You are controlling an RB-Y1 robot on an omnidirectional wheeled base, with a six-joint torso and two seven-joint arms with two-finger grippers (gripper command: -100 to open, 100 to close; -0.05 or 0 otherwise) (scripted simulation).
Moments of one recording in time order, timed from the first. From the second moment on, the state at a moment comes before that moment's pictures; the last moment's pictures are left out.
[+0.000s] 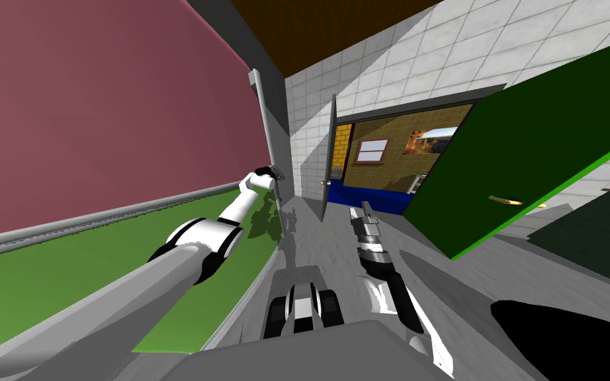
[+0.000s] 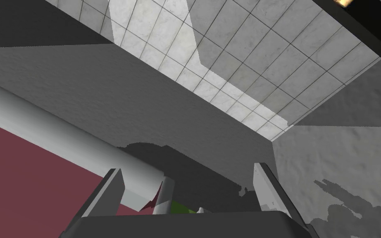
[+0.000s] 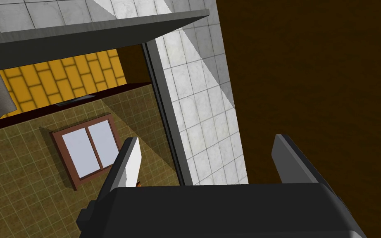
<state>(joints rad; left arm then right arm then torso) -1.21 0.39 -0.17 -0.97 0.27 0.52 0.91 0.49 -0.02 0.01 -2.27 -0.07 -0.42 0.02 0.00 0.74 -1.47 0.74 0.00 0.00</state>
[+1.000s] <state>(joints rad) -1.22 0.40 -0.15 -1.00 0.32 0.53 0.95 0.49 -0.02 0.01 -2.27 -0.07 -0.42 0.02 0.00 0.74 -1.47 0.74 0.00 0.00</state>
